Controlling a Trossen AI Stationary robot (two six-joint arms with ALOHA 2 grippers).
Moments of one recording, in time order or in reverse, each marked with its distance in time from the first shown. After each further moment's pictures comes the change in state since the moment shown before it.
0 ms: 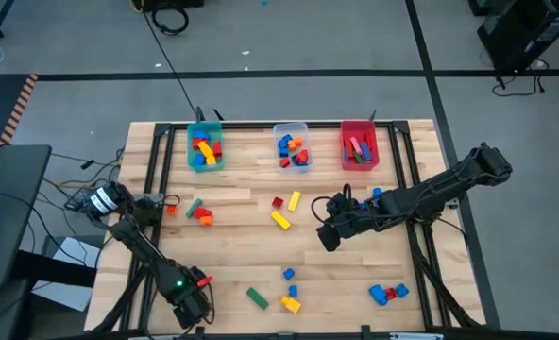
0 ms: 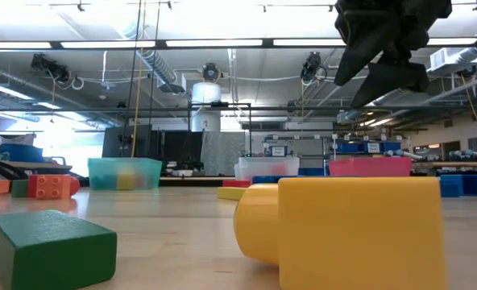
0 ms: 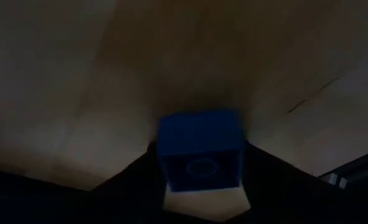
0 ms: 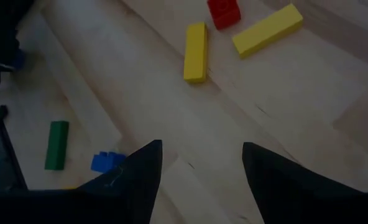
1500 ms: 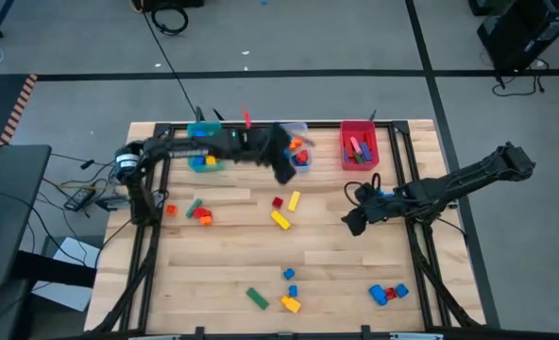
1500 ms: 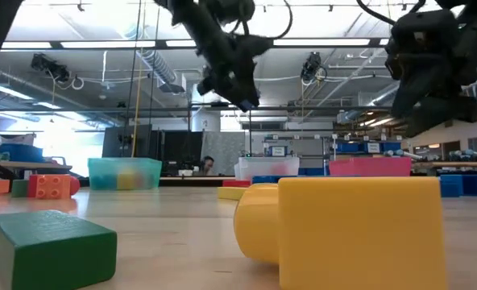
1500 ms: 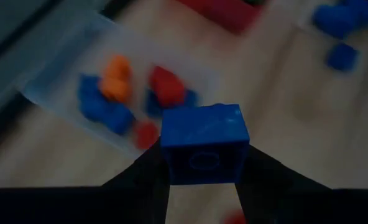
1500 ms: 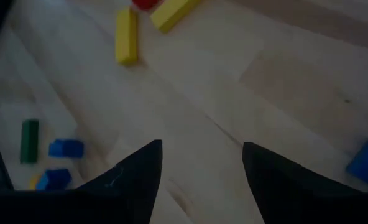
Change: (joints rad) left arm 1.154 0.009 0.572 0.112 -0.566 1.194; right arm -0.070 -0.401 -0.362 -0.011 -0.051 0.101
